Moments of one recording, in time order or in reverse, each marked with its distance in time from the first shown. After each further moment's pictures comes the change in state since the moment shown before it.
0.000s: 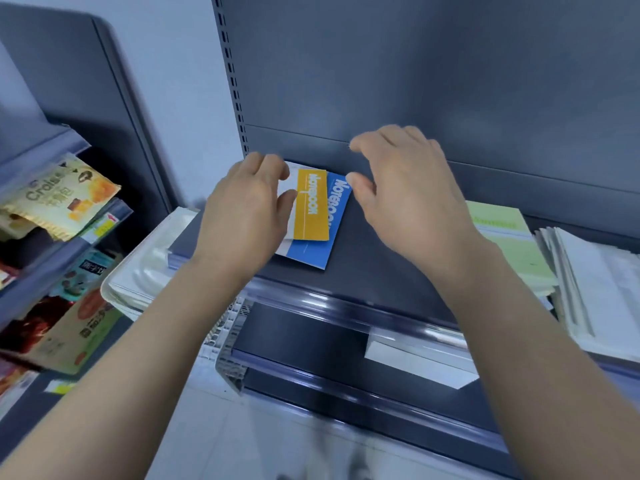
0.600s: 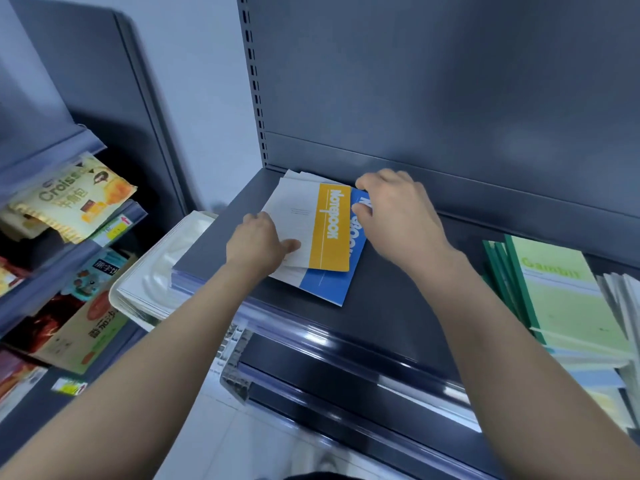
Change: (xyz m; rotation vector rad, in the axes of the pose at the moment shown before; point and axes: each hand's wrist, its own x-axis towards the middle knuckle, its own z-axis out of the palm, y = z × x) left_hand 0.032 -0.073 0.105 0.086 -0.554 -0.601; right_hand 0.067 0.022 0.100 0.086 -0.124 0.008
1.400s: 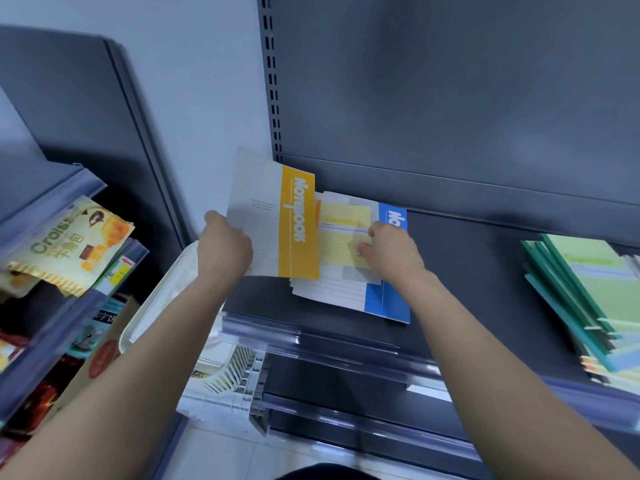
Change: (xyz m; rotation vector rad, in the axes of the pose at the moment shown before) left_hand 0.056 -0.094 -0.063 -0.486 0.155 -0.106; right_hand 0.040 -0.061 0.085 0.227 -0.266 0.539
